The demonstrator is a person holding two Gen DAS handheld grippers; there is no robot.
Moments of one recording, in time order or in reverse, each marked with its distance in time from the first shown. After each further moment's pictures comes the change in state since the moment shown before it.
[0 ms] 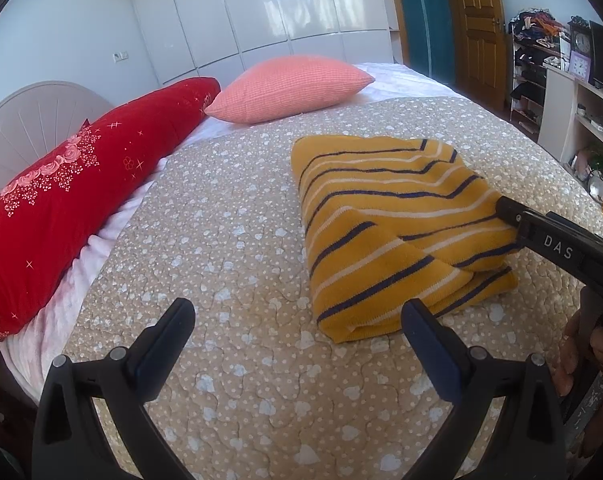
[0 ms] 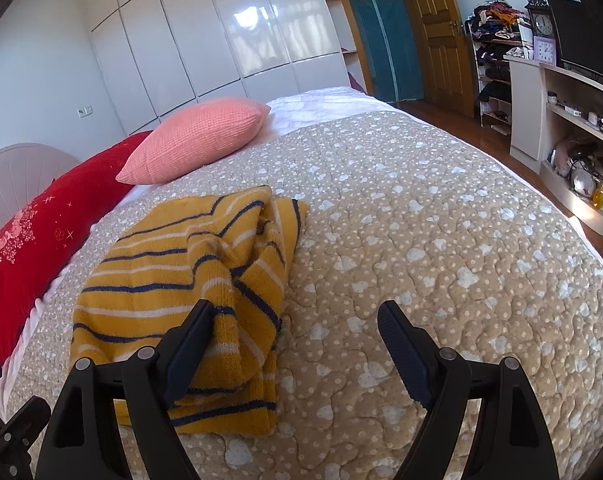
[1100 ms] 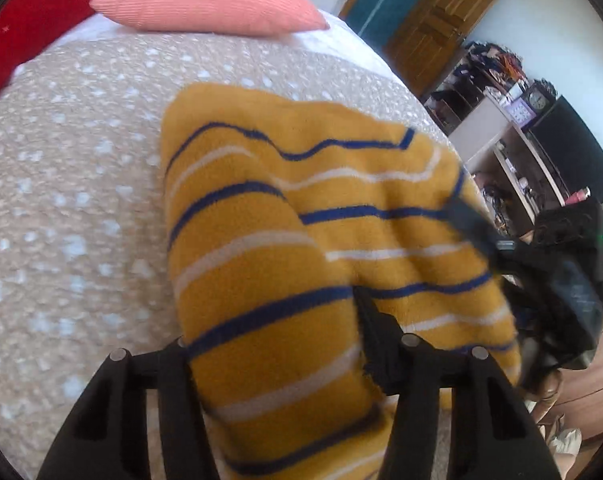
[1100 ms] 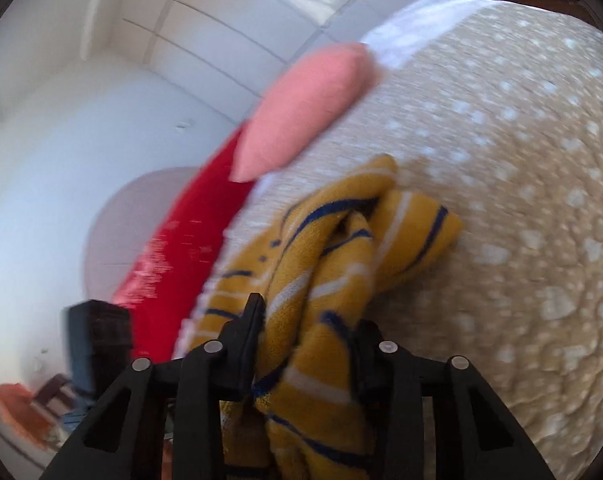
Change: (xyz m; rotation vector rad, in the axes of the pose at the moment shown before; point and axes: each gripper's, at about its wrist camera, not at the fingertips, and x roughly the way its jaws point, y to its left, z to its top) left arm 0.137 0.022 0.077 -0.202 0.294 -0.595; right arm 0.085 0.010 0.050 0.261 0.169 0.750
